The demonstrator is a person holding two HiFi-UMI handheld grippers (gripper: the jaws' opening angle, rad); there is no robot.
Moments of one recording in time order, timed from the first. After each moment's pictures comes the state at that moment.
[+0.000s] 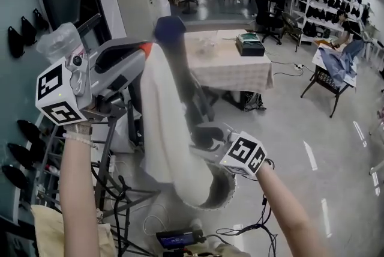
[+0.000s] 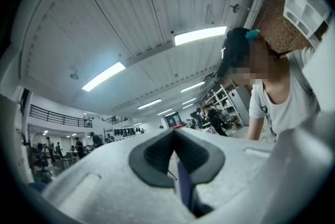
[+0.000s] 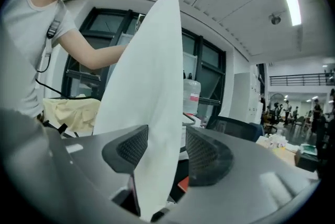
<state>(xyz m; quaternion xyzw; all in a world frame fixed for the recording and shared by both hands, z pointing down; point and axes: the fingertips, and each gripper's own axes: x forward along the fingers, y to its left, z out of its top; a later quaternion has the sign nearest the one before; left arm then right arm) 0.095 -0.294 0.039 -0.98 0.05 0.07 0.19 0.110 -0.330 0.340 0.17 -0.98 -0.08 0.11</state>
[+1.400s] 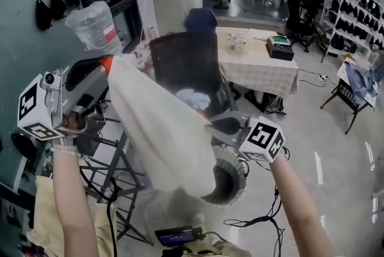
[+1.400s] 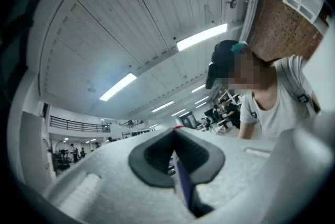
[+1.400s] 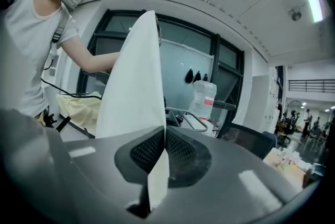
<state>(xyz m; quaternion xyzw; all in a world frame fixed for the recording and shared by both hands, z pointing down) -0.010 -0.227 0.032 -0.97 0.13 0.09 0.21 0.081 -0.333 0.315 0.09 -0.98 -0.11 0.12</state>
